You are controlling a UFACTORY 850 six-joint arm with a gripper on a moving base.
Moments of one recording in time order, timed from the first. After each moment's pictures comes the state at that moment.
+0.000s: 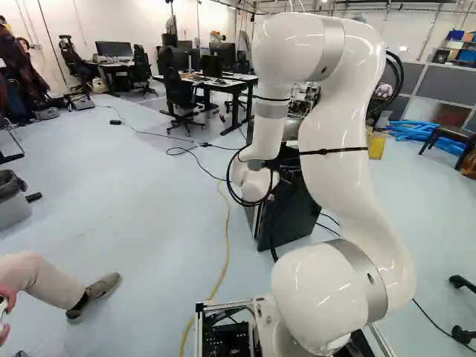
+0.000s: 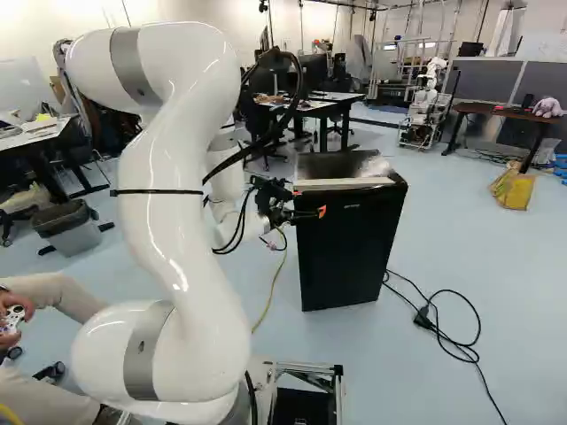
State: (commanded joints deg) arm 6.3 -32.7 -31.8 48.4 83.4 0.0
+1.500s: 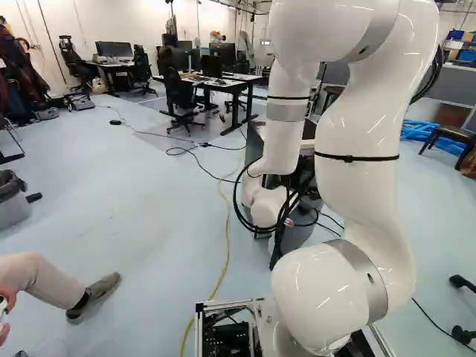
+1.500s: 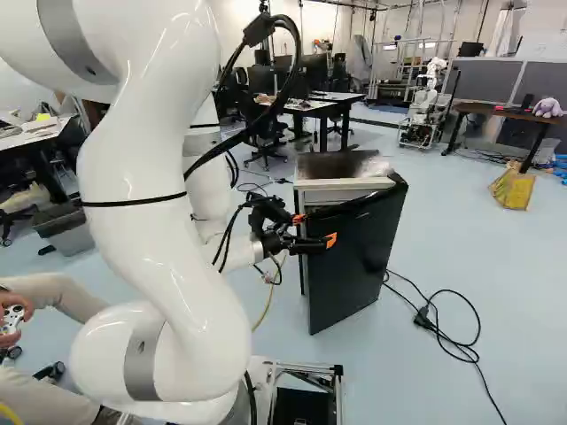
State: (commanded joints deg) arm 7.2 -21.0 -12.9 56.7 83.5 0.0
